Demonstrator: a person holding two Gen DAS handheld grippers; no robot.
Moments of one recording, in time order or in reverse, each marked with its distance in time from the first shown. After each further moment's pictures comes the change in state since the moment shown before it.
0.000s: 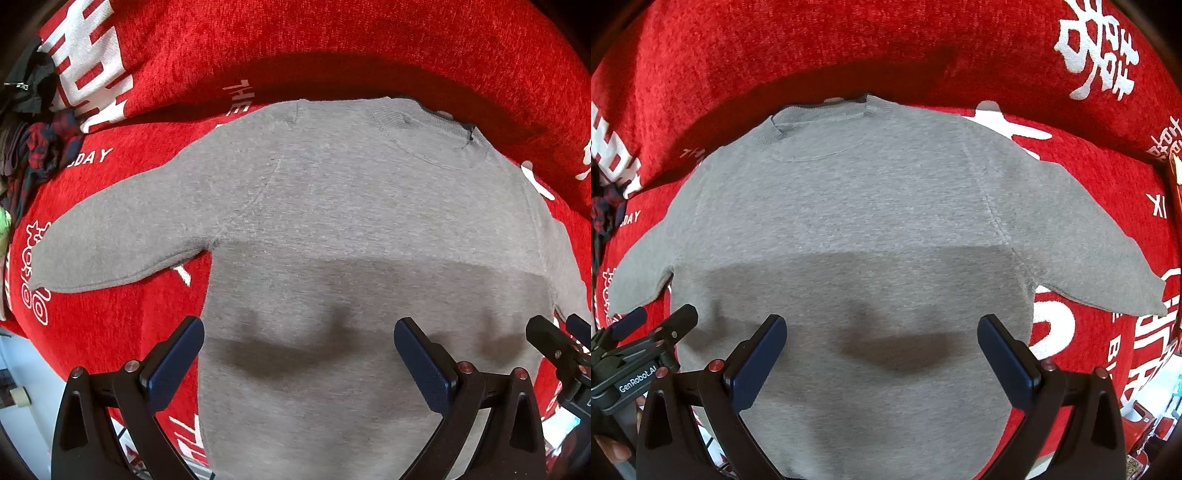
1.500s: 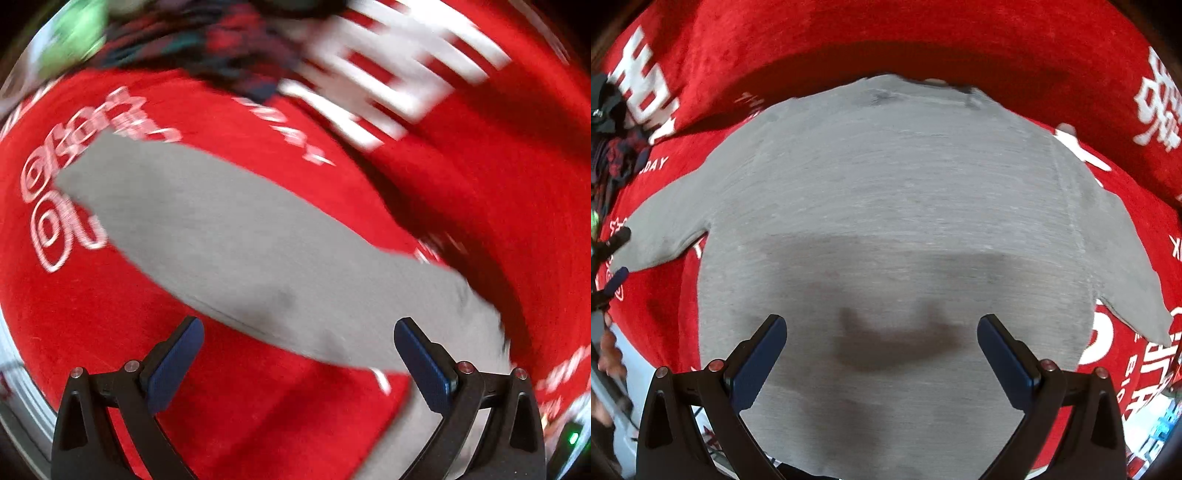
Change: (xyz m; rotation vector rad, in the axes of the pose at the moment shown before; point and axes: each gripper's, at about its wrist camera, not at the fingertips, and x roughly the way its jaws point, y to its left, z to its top) left arm 0.028 0.293 -0.037 -0.677 -0.292 -0.263; right arm 0.019 0.099 -0.015 -0.185 0.050 -0.005
